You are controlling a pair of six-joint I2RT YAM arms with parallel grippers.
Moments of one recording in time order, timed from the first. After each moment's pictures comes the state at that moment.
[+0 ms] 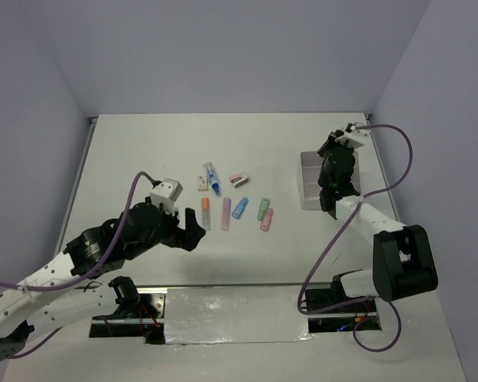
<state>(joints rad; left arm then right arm) -0.96 0.74 0.89 -0.72 -0.28 -0.53 0.22 1.31 0.67 0.74 0.57 0.23</state>
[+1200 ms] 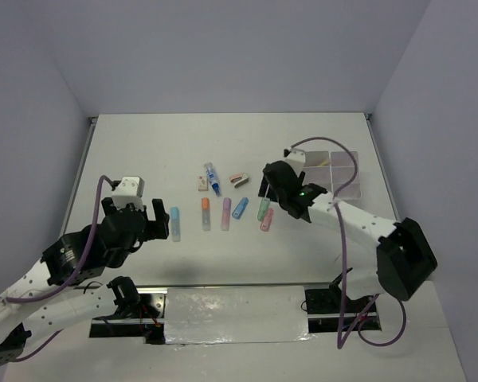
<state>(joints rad) -0.96 0.62 0.96 -0.98 -0.72 -0.61 0.65 1.35 0.91 -0.27 0.50 0.70</state>
